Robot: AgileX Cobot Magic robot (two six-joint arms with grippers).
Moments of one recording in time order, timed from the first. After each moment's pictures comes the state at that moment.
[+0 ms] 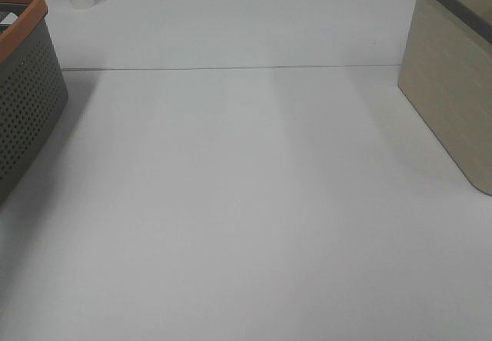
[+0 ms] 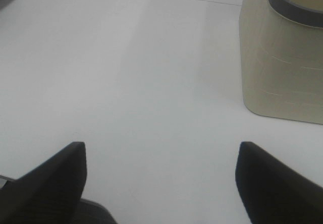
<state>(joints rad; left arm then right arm) 0.04 1.91 -1.27 0.99 0.69 -1.71 0.13 0.00 -0.50 0.07 1.05 -0.12</state>
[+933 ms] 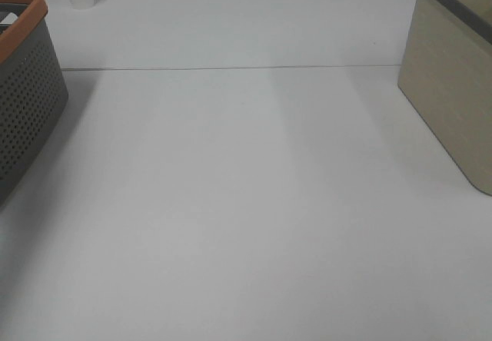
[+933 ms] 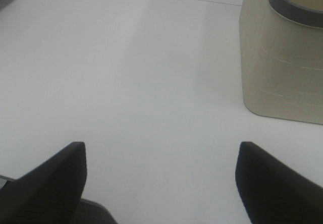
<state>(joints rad) 0.04 1.62 -1.27 1.03 0.59 -1.63 0.13 0.00 -0.50 0.07 1.05 -0.12</state>
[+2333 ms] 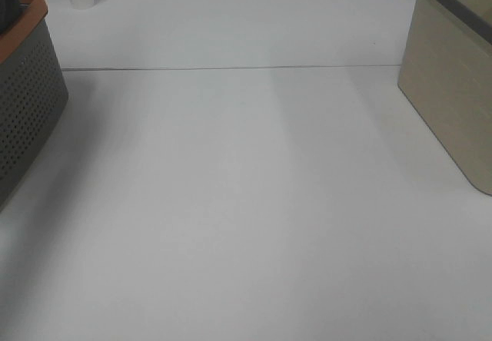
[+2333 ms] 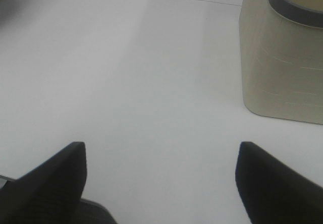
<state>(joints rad) 0.04 1.40 -1.59 1.11 -0.19 -1.58 0.13 0.00 -0.50 0.07 1.05 -0.12</state>
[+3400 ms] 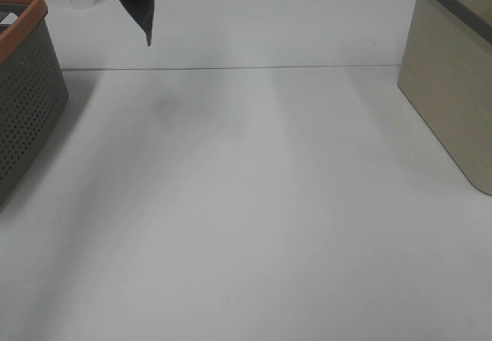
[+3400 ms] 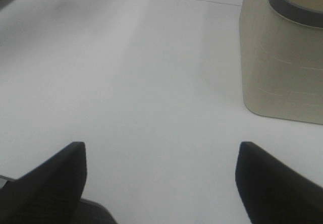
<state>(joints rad) -0.26 1.60 -1.76 1.12 -0.20 -1.58 0.13 0.00 -0.50 0.07 1.05 -0.12</state>
